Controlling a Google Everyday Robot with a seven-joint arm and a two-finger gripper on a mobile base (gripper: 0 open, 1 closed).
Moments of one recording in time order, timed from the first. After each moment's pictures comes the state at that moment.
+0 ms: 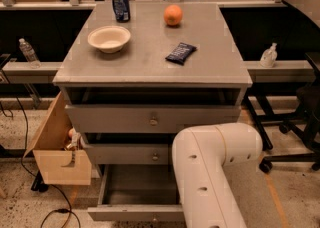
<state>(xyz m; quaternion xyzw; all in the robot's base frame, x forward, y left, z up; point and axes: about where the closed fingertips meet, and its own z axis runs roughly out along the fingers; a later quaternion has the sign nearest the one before) 0.571 -0.127 0.158 -0.60 0.79 0.06 0.08</state>
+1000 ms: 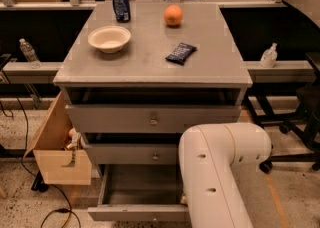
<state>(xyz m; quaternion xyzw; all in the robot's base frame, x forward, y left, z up) 0.563 -0.129 0.170 -0.60 0.79 0.06 0.10</state>
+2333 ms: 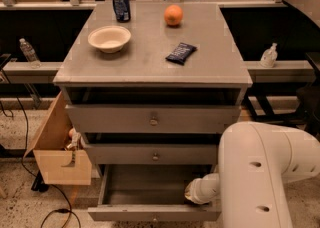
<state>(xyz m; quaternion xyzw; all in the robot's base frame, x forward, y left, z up) 0.538 -0.137 0.238 -0.61 0.76 0.02 0.22</state>
